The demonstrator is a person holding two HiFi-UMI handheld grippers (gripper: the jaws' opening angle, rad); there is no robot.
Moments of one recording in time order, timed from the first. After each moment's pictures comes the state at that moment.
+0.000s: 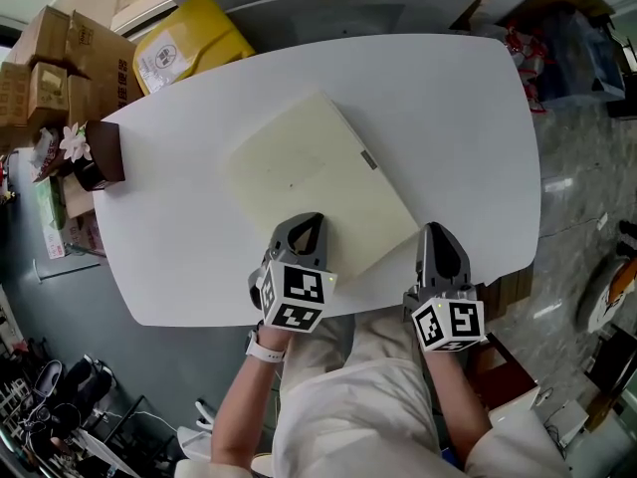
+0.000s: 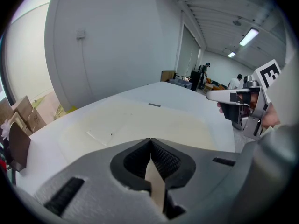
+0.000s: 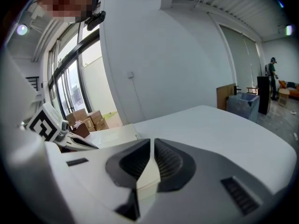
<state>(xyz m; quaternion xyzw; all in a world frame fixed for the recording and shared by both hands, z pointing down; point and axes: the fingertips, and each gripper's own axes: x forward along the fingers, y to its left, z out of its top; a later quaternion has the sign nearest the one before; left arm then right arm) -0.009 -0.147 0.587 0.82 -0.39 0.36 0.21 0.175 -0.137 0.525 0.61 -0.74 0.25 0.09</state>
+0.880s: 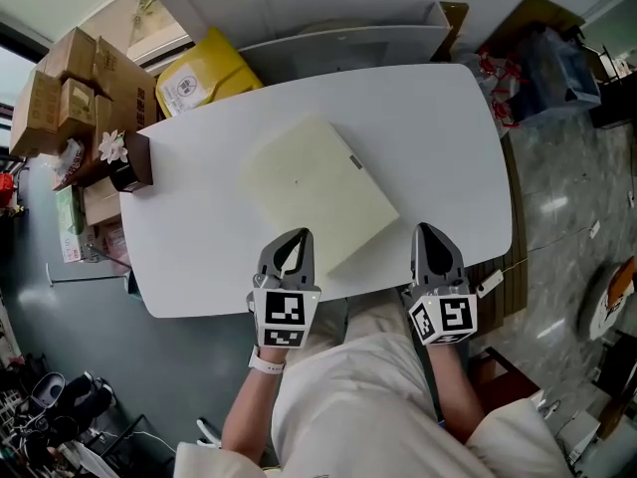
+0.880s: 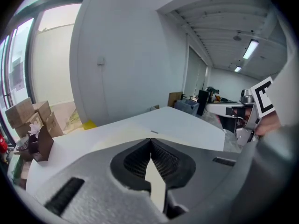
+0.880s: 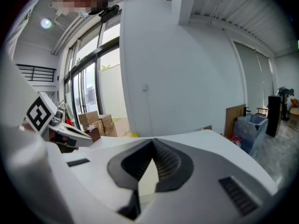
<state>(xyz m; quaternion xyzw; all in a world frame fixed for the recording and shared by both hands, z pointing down) -0.030 -0.109 0.458 0.82 -0.48 0.26 0.17 0.170 -0.106 0.424 0.58 -0.79 0.15 0.09</state>
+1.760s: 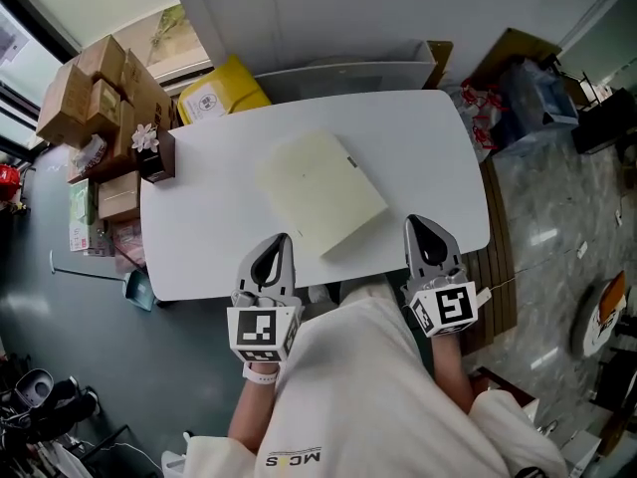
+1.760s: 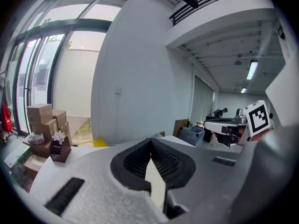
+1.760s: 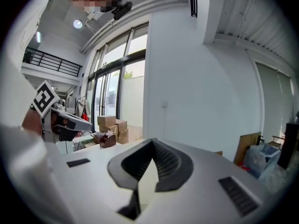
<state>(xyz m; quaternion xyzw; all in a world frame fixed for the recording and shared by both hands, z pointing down) -0.079 -0.029 0.316 0.82 -0.55 0.11 0.12 0.134 -0.050 0.302 0.52 -0.85 0.03 0.08</state>
